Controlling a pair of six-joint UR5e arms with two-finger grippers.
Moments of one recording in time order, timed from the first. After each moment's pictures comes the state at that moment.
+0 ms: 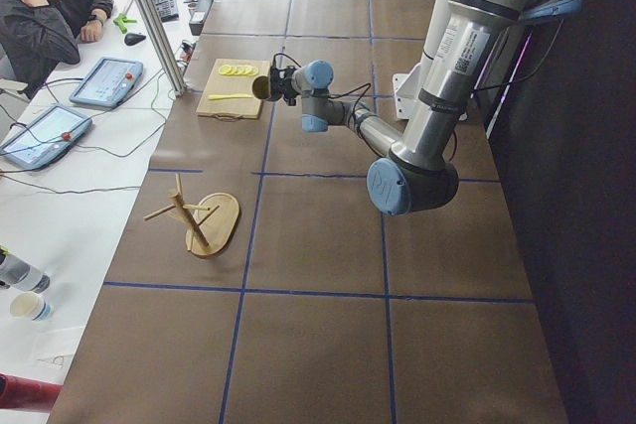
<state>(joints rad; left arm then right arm) -0.73 -2.00 -1.55 -2.67 -1.84 -1.70 1.52 -1.73 1.82 -1.61 2.28 -0.16</state>
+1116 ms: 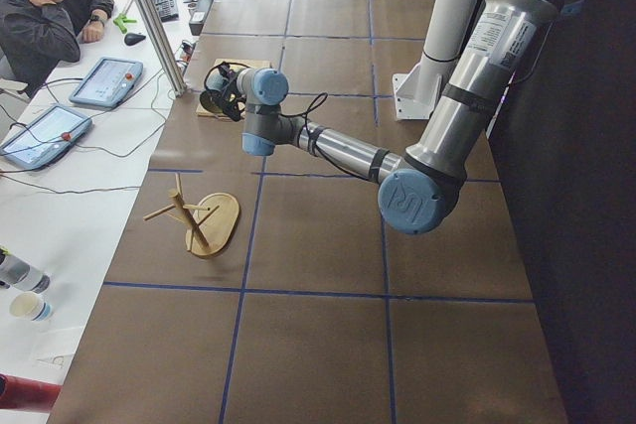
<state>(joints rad) -1.10 -1.96 -1.43 -3.09 -2.07 -2.55 1.52 -1.72 1.82 -1.61 2.28 -0.16</state>
